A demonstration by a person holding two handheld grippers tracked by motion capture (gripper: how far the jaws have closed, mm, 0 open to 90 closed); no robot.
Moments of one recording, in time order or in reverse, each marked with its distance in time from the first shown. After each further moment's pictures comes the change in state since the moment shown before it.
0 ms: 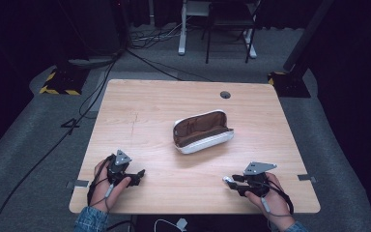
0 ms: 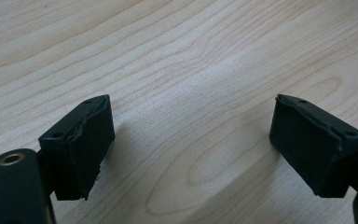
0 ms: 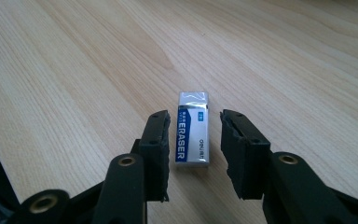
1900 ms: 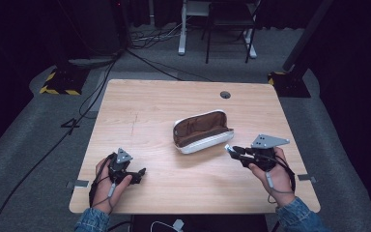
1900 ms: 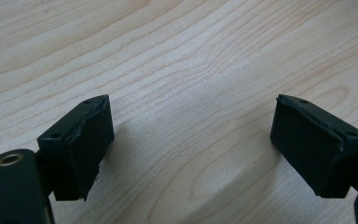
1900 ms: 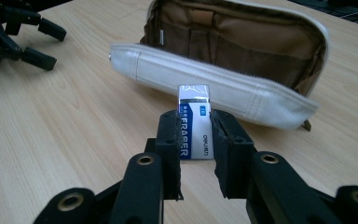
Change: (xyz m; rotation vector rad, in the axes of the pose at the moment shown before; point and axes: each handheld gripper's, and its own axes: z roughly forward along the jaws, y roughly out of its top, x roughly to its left) left arm 0.001 0.005 0.004 0.001 0.006 -0.004; right arm -0.026 0.077 -0.037 -0.218 -0.037 -0.035
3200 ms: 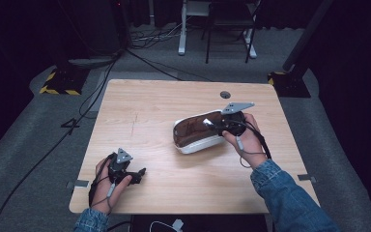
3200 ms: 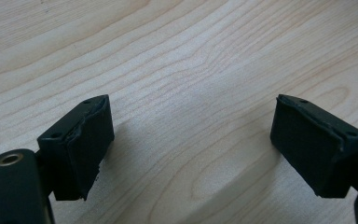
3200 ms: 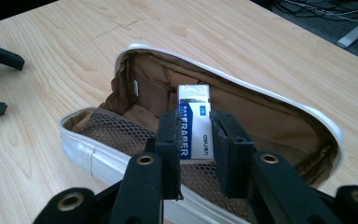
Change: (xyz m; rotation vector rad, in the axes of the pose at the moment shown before) left arm 0.000 0.000 0.000 -0.001 0.001 -0.002; right arm -0.019 0.084 0.078 0.091 -0.015 -0.049
